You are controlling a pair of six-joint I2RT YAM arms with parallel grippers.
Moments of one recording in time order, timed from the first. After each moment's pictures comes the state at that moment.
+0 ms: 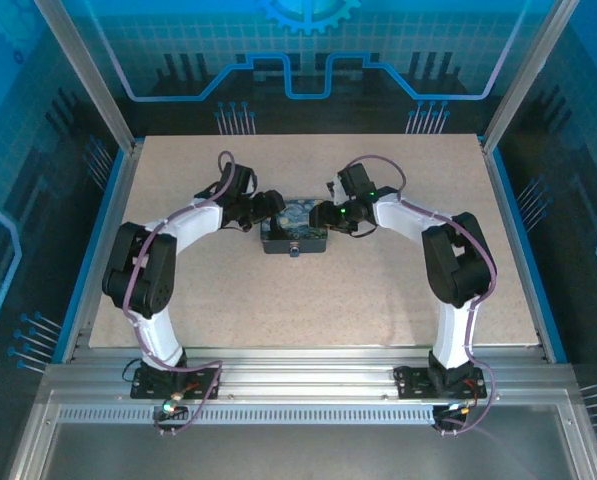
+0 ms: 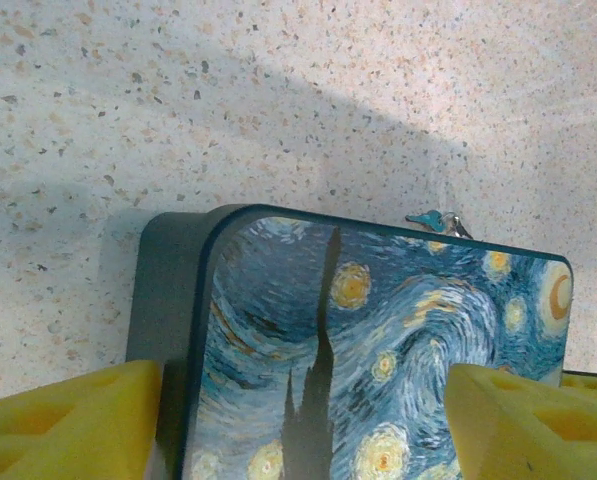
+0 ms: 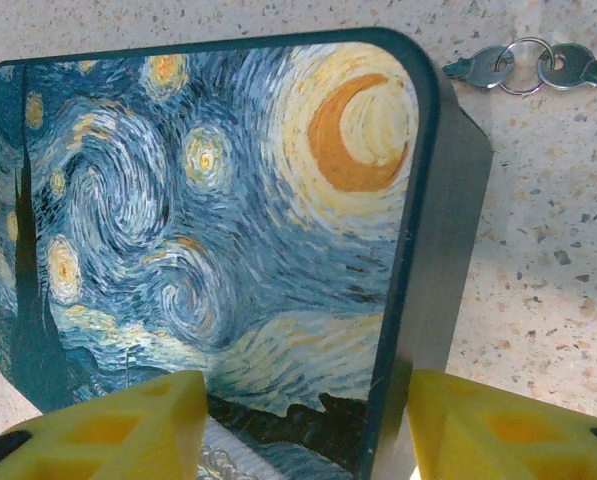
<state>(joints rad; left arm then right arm) -0.28 1.82 1.22 -0.28 0.28 -0.73 0.43 1.94 1.35 -0.42 -0.40 0.49</state>
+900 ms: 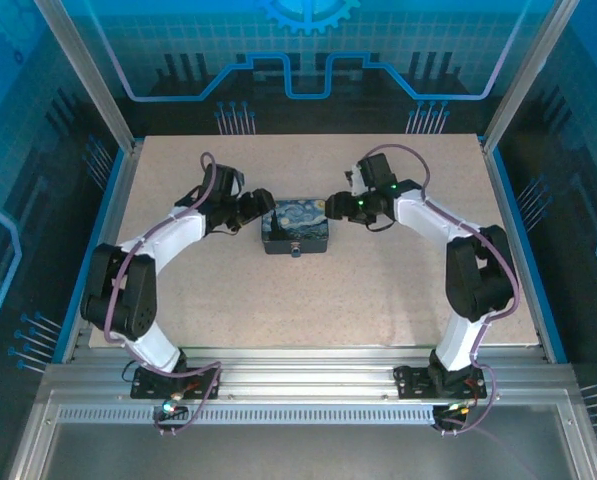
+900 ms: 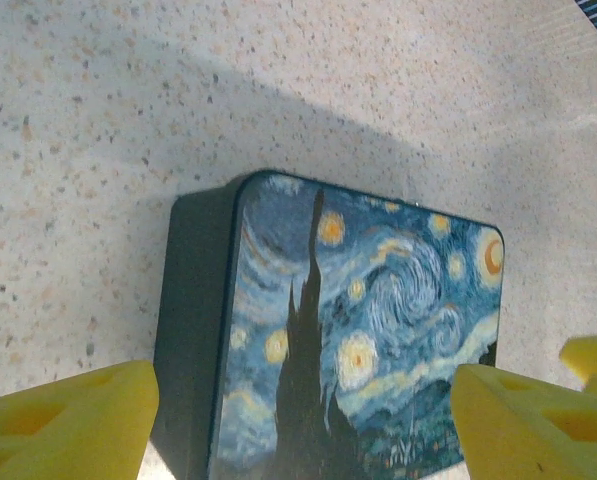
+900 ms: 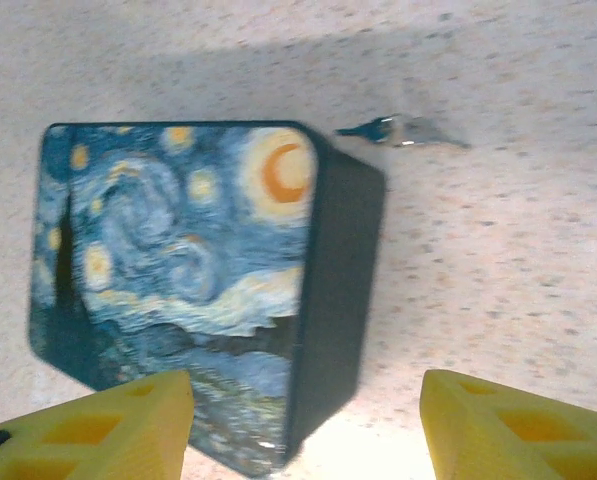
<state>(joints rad) -0.24 1.63 1.11 -0.31 0.31 -0.72 0.35 1.79 1.34 -0.53 -0.33 0.42</state>
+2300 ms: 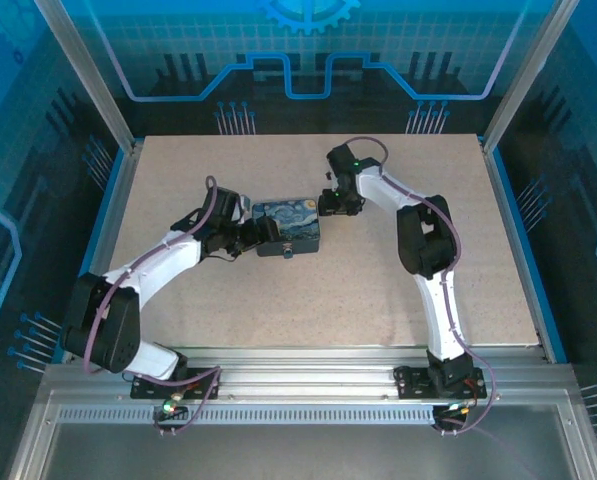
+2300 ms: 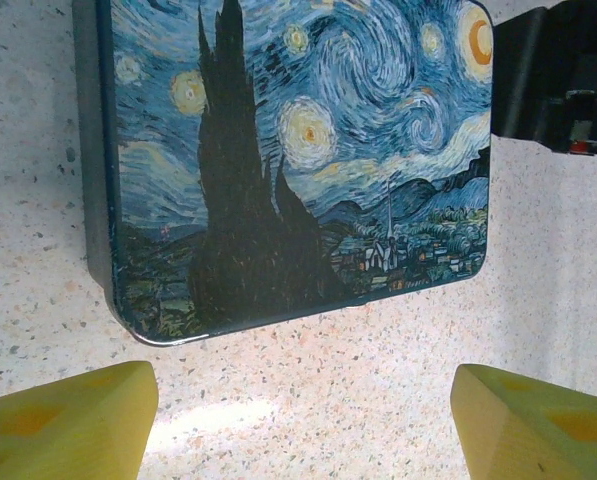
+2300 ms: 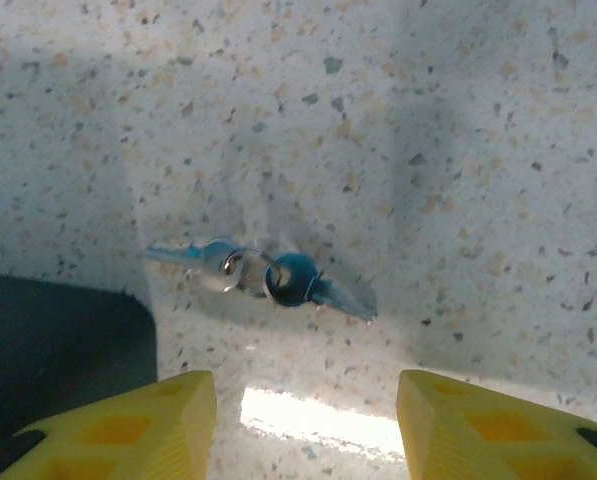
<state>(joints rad) -0.32 1.45 0.93 -0.37 0.34 -0.70 0.40 2.32 1.91 -0.86 -0.10 0.31</state>
